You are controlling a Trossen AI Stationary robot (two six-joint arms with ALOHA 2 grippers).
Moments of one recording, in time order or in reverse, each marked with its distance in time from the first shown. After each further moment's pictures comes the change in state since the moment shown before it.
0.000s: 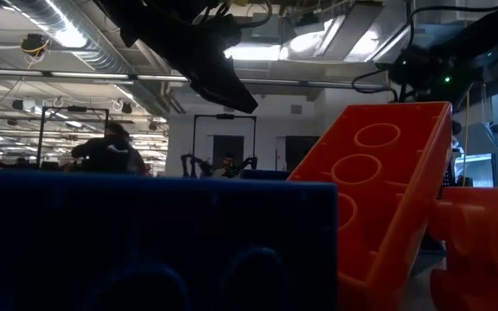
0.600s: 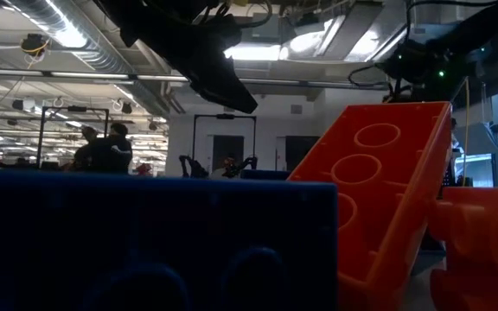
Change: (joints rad) left arm 0.000 0.000 0.000 0.000 0.000 0.000; right arm 0.002 0.018 0.059 -0.013 0.002 0.032
